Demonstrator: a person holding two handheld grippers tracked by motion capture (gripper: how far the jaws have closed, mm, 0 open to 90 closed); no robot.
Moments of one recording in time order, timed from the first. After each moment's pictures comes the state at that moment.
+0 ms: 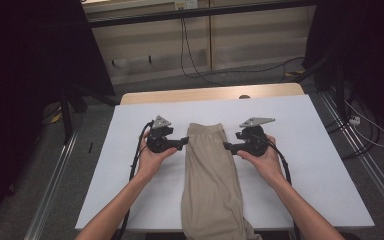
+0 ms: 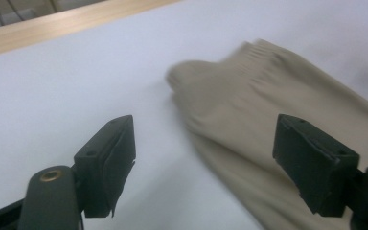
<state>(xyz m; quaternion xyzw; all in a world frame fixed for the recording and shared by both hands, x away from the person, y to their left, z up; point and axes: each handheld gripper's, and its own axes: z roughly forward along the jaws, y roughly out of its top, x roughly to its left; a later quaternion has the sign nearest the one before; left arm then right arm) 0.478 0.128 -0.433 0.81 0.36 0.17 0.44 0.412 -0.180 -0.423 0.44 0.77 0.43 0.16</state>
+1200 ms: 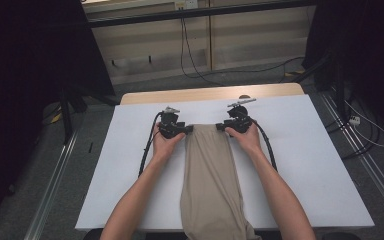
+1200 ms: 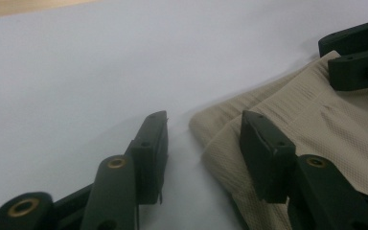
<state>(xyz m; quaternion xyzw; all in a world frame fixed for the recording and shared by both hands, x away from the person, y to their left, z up) 0.541 0.103 -0.464 0.80 0.41 0.11 0.43 0.519 -0.168 -0.461 0.51 0.75 0.40 0.12</state>
